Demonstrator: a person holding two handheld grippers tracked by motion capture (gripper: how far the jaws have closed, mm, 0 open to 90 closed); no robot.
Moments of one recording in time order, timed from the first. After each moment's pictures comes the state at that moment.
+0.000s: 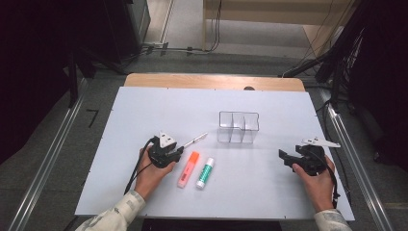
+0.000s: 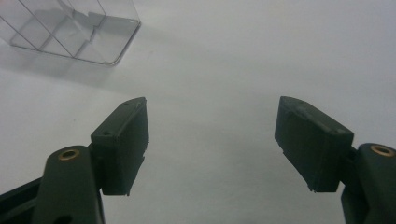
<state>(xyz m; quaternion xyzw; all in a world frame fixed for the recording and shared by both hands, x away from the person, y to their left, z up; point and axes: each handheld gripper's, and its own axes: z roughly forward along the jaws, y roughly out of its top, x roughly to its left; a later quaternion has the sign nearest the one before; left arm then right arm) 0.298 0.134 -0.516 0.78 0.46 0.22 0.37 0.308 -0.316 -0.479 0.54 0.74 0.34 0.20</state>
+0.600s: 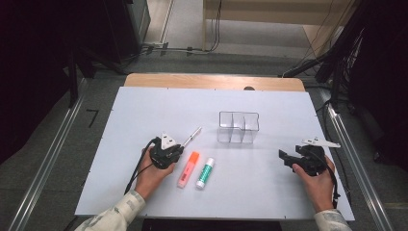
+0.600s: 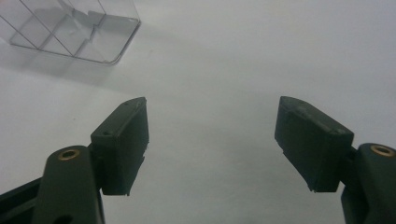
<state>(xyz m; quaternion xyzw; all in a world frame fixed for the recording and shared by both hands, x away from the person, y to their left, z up) 0.297 0.134 -0.516 0.78 0.45 0.22 0.37 0.308 -0.317 -0.480 0.54 0.74 0.34 0.20</state>
